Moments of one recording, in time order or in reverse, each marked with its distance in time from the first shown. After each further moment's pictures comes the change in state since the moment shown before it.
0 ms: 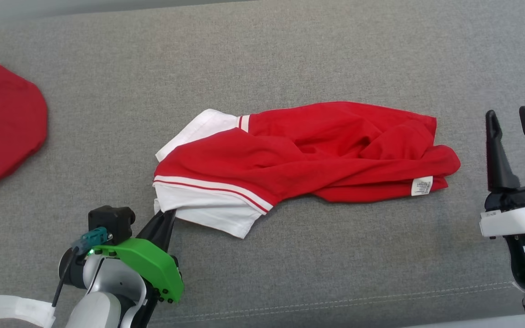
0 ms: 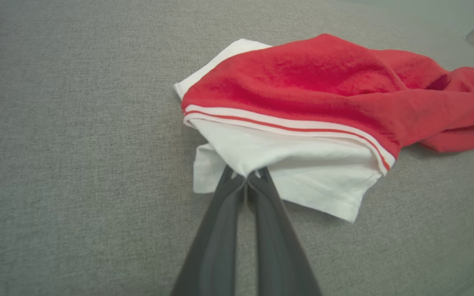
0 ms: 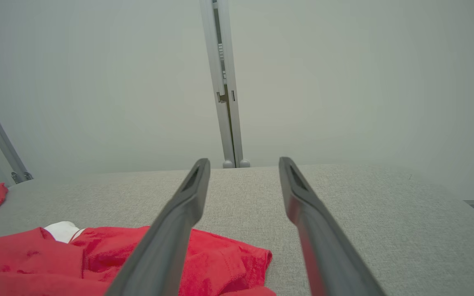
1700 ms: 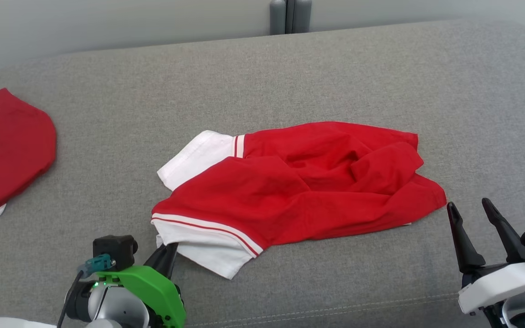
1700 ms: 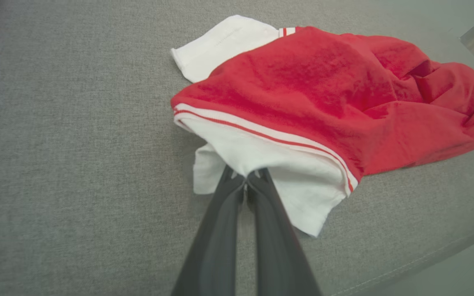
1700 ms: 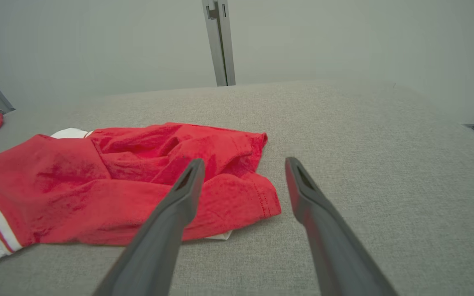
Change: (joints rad) left arm 0.109 0.011 -0.019 0.003 -0.062 0.045 0.020; right arm 0.275 0.114 -0.015 -0.080 -0.131 0.000 0.155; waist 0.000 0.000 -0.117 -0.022
